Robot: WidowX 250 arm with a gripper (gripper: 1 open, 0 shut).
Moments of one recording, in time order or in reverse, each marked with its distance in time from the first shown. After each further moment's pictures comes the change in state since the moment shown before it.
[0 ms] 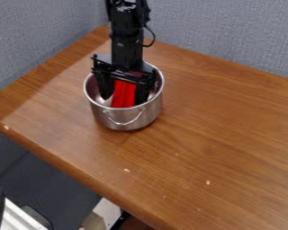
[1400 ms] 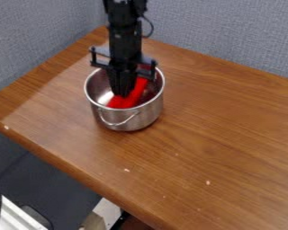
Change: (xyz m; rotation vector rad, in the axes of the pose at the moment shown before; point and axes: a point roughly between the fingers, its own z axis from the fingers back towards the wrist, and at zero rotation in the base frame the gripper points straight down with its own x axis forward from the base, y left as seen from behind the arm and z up) arm -0.001 0.001 0.022 -0.020 -0.045 -0.003
